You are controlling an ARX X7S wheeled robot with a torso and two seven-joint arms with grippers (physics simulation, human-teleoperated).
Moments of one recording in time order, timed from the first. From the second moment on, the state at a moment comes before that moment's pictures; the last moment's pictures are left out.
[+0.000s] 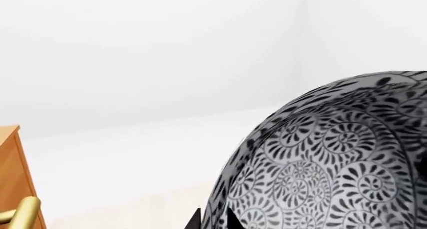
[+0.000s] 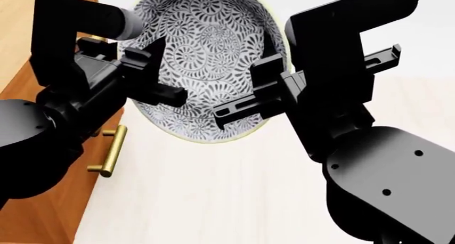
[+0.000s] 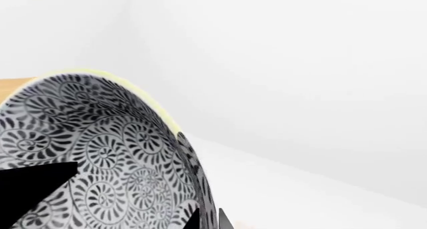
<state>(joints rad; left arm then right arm) -1.16 -0.39 0.68 0.06 -1.14 -0.68 -0.50 1.14 0.70 -0.70 -0.31 1.11 0.66 0.49</state>
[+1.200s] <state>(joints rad) -1.27 -0.31 0.74 -0.05 -1.06 -0.70 -0.52 1.01 0.90 -0.60 -0.48 1.22 0.66 0.56</state>
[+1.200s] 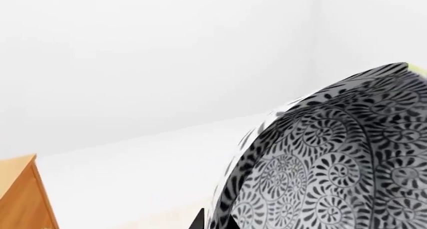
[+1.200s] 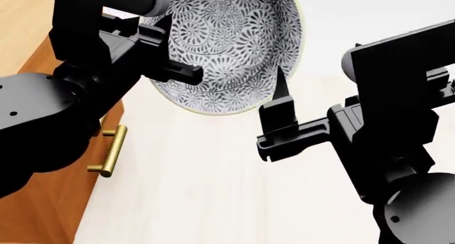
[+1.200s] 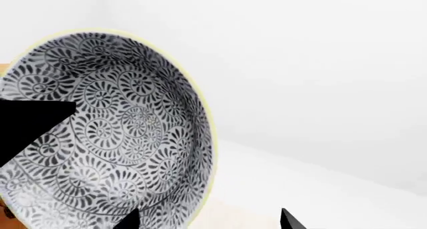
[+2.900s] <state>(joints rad) -2.05 -0.18 0.13 -1.26 -1.00 -1.09 -0.68 0.38 1.09 -0.53 -0.64 0.96 0.19 0.57</state>
